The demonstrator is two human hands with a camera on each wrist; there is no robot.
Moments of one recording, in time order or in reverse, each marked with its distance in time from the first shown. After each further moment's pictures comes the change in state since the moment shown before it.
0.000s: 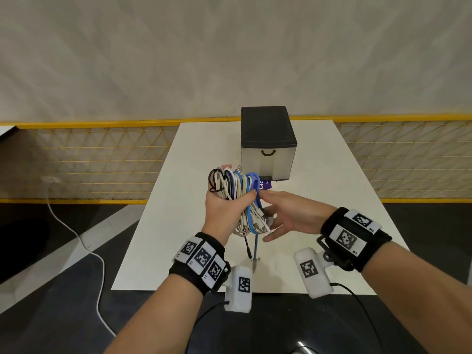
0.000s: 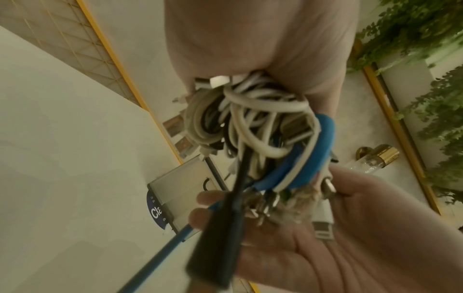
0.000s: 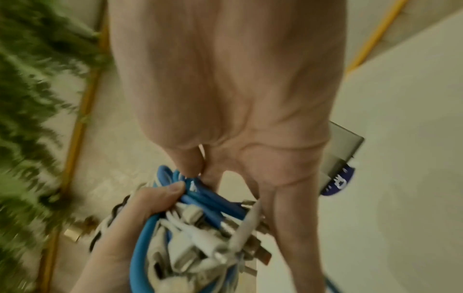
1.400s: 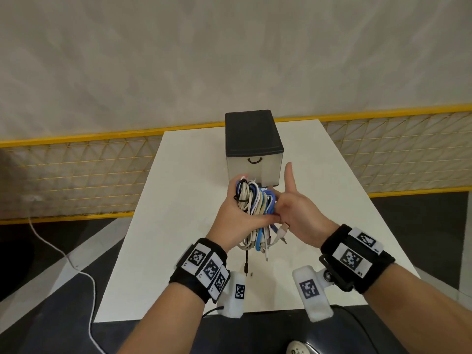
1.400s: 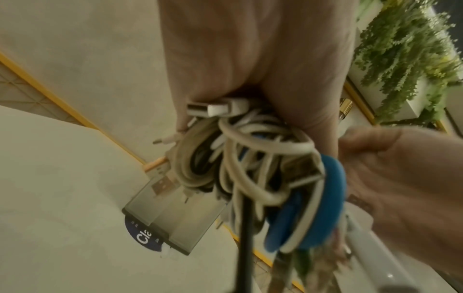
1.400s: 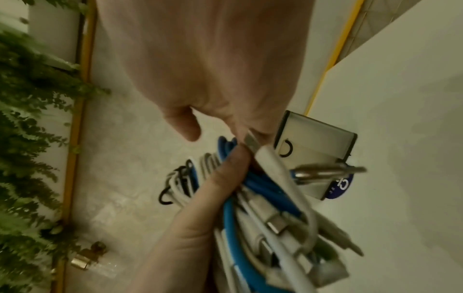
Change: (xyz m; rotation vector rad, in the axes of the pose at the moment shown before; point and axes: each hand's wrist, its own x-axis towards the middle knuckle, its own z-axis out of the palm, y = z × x) left_hand 0.032 -0.018 0.032 0.349 -0.364 0.037; right_hand -0.001 0.007 -0.031 0.276 0.315 -0.375
